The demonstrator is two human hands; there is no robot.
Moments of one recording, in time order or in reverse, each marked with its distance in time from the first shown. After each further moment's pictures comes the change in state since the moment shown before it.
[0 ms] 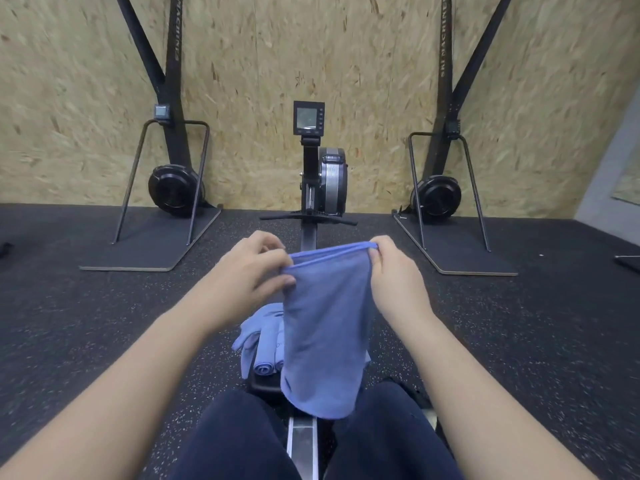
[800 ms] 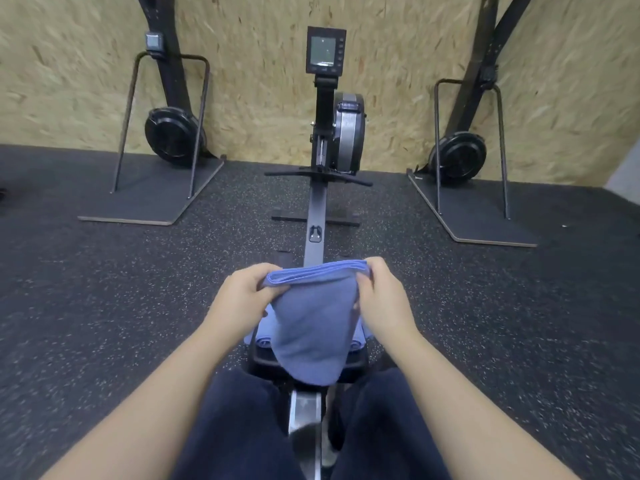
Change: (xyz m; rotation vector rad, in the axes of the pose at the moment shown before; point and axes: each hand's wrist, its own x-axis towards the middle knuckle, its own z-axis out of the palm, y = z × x) left_hand -0.006 -0.064 0.103 -0.541 0.047 -0.558; right_hand 0.018 0.054 0.108 0.183 -0.228 0.204
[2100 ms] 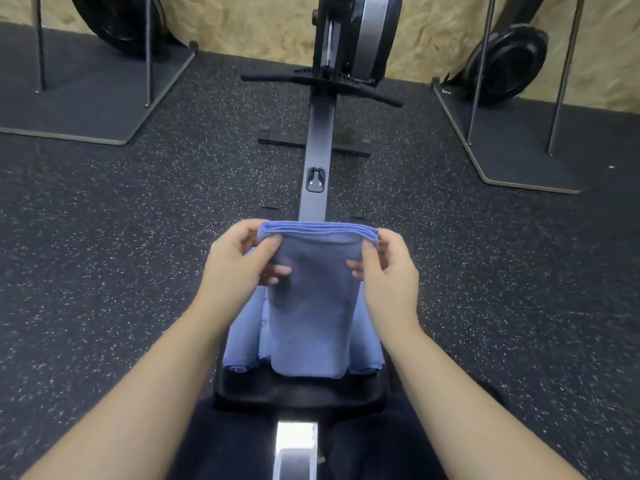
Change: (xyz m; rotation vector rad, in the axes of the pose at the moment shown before) left_hand 0.192 -0.130 0.082 -0.546 0.122 -0.332; right_hand 0.192 0.096 0.123 0.457 0.150 0.176
